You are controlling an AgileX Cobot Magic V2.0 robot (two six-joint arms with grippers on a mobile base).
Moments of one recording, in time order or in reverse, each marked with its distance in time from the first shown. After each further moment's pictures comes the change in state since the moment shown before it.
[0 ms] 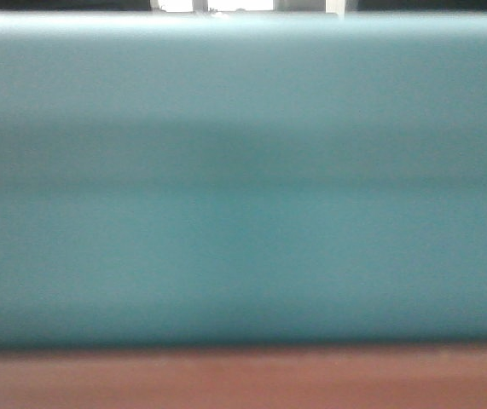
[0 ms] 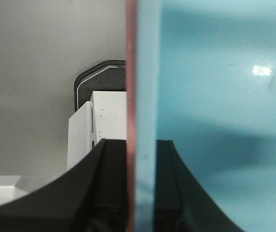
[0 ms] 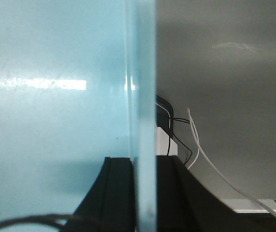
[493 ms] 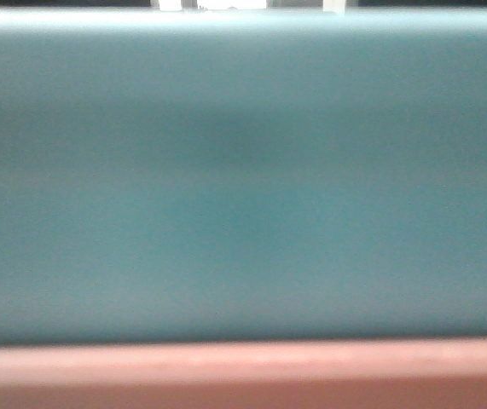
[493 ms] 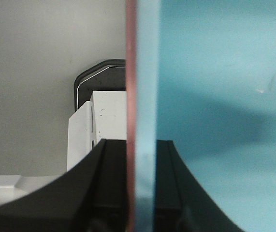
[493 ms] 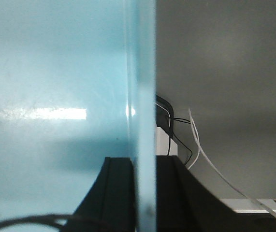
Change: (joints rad) left arm 0.000 0.000 0.000 0.000 0.000 0.000; right arm 0.000 0.000 0.000 -0.002 0.000 0.000
